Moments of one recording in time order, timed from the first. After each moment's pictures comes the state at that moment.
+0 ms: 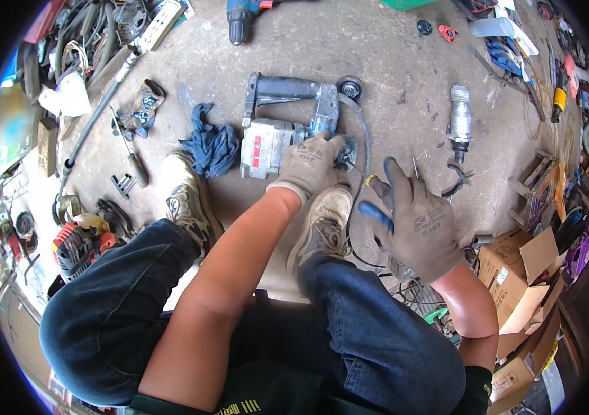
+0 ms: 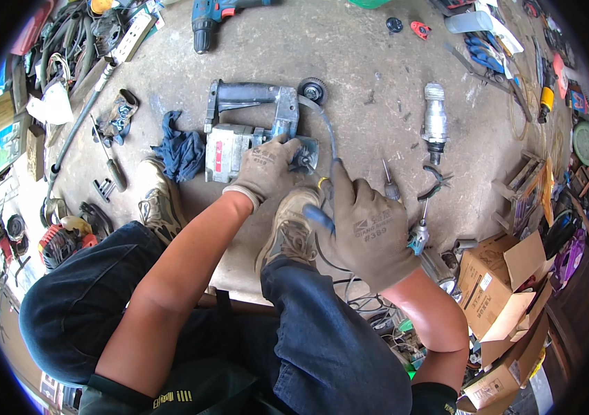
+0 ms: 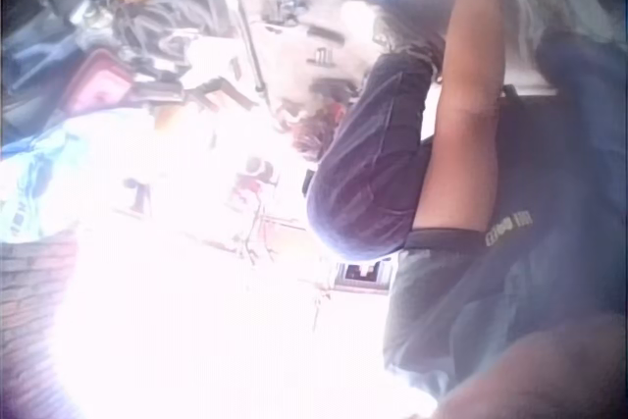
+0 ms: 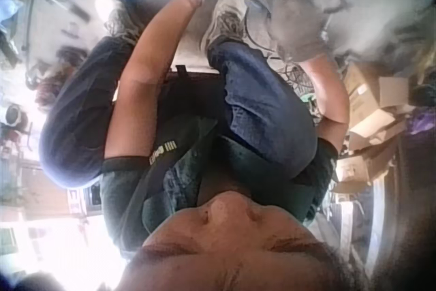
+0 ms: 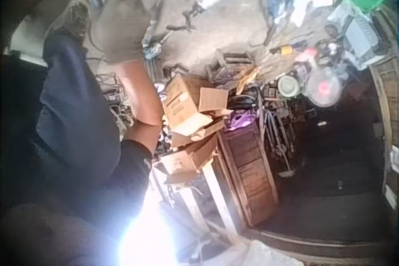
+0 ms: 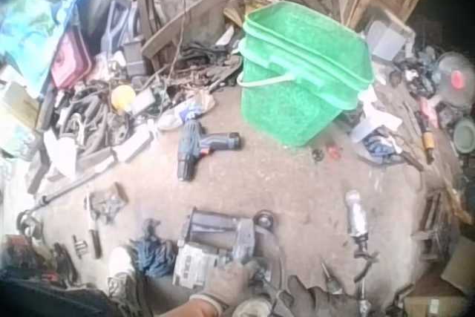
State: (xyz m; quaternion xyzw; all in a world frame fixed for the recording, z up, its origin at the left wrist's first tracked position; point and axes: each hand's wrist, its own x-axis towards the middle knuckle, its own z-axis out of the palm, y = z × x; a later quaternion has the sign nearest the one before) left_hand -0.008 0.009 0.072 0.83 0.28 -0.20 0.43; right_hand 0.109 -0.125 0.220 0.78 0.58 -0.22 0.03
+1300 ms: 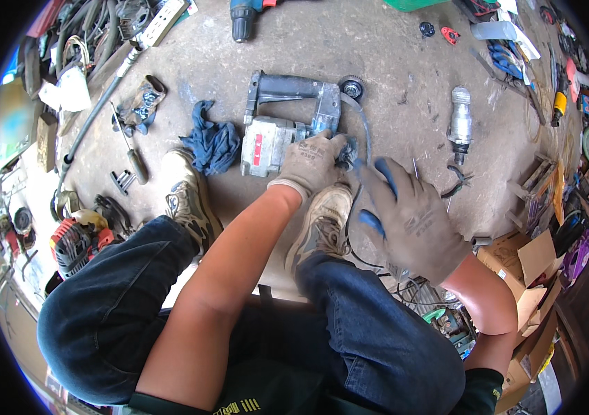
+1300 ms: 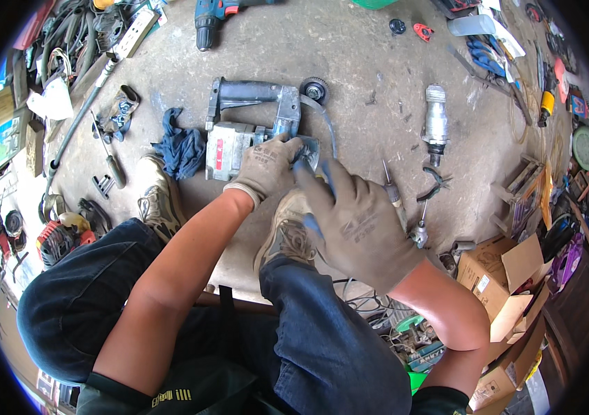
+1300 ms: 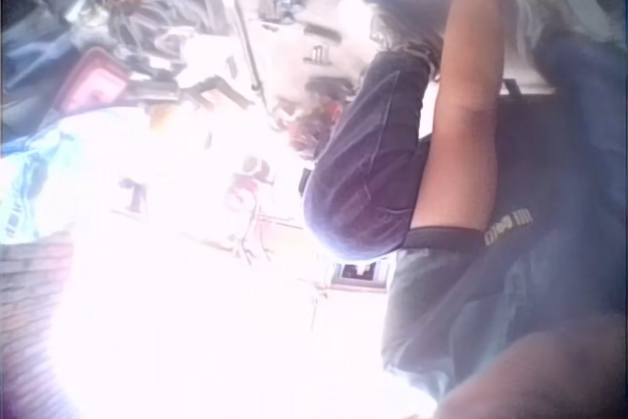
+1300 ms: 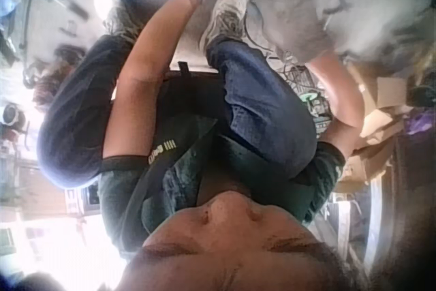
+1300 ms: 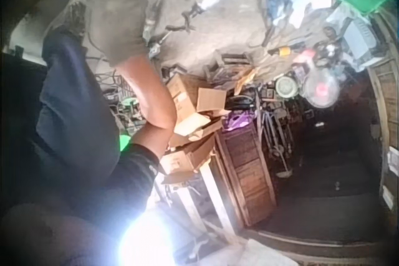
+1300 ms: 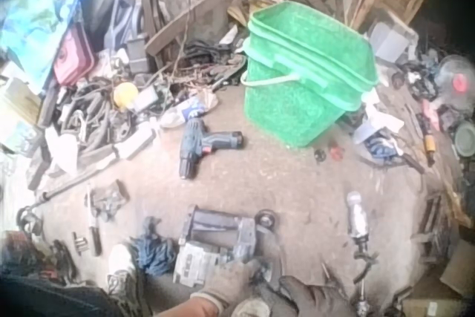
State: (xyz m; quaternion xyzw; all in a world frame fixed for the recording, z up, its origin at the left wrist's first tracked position) left_hand -0.010 0.007 0.066 0.84 0.28 -0.18 0.42; right_hand 0.114 -0.105 0.225 0.69 0.70 -0.18 0.00
